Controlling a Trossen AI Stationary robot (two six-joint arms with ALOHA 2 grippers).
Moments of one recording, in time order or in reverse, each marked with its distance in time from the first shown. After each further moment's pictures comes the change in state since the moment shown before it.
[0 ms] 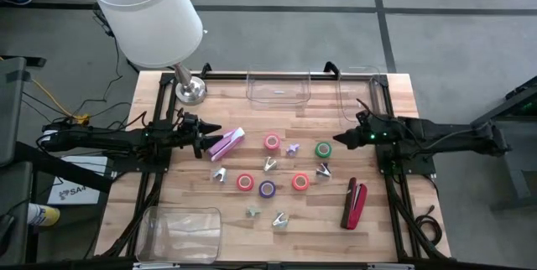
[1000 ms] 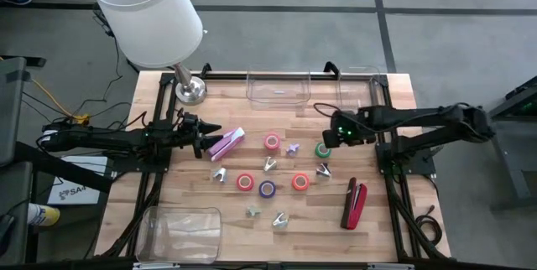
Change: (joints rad) left arm 0.000 0.000 0.000 0.000 0.000 0.000; right arm -0.090 0.633 0.331 -0.396 -0.092 0.127
